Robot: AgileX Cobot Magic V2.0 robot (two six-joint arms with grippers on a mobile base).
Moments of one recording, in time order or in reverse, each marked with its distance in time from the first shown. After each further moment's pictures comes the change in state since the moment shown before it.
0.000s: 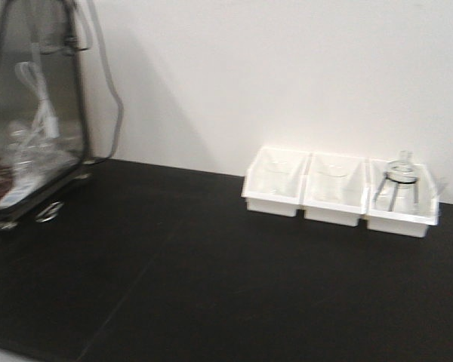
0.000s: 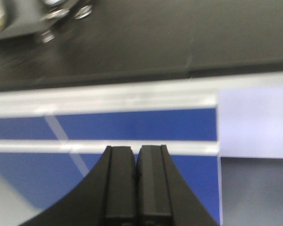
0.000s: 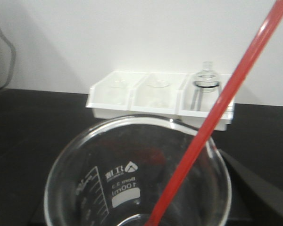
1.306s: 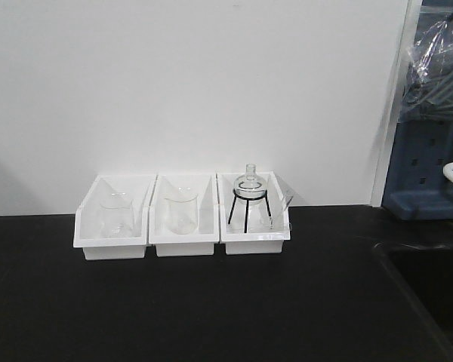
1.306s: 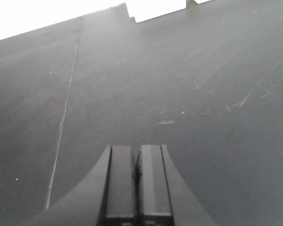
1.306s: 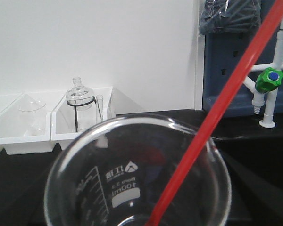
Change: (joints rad) left arm 0.000 0.000 0.000 0.000 0.000 0.000; right arm 0.000 0.000 0.000 0.000 0.000 0.000
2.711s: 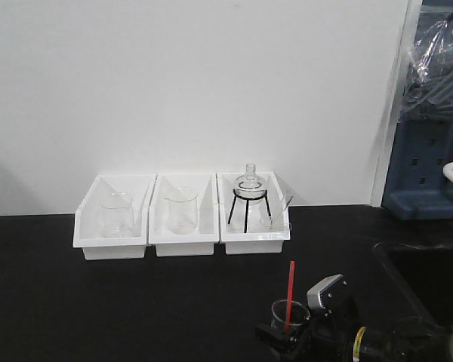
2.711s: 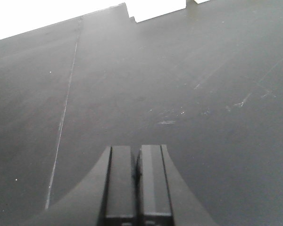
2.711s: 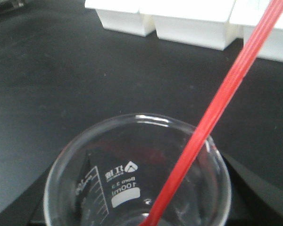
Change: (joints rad) left arm 0.000 0.000 0.000 0.000 0.000 0.000; right arm 0.000 1.507 -0.455 -0.280 -1.036 -0.126
